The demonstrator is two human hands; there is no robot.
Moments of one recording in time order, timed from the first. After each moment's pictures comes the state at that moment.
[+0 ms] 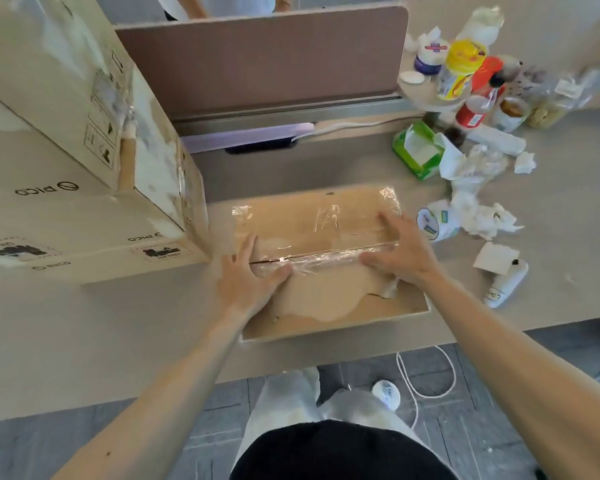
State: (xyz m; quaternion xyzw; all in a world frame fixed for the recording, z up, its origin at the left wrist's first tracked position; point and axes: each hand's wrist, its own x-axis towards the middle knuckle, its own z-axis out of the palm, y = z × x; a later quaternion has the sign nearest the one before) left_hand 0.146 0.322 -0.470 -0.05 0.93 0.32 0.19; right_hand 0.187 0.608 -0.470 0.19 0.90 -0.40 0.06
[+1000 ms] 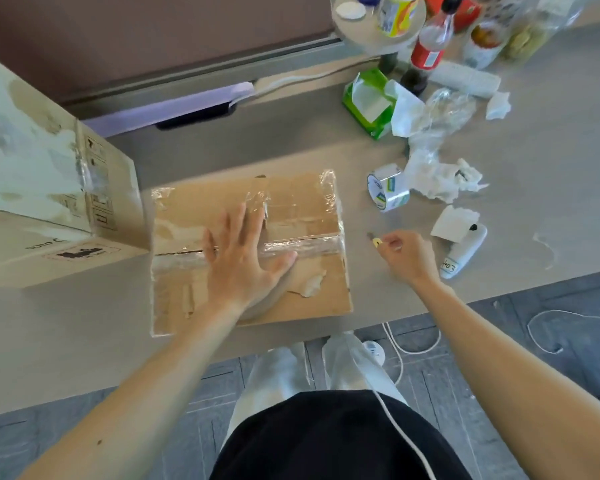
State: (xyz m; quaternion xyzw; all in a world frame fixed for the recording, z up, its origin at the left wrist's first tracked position) left_hand 0.166 0.446 -0.501 0.16 0.97 0.12 0.14; right_hand 0.254 0.729 -0.552 0.34 0.86 -0.37 0.11
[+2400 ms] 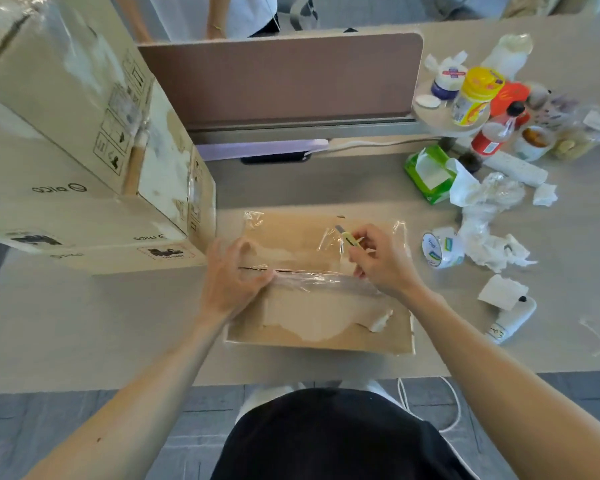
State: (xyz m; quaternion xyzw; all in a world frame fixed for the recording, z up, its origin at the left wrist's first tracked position) left_hand 0.130 0.313 -0.493 0.03 0.94 0.32 0.05; right_hand 0.164 0.594 -0.445 0.10 0.84 -0.52 0.07
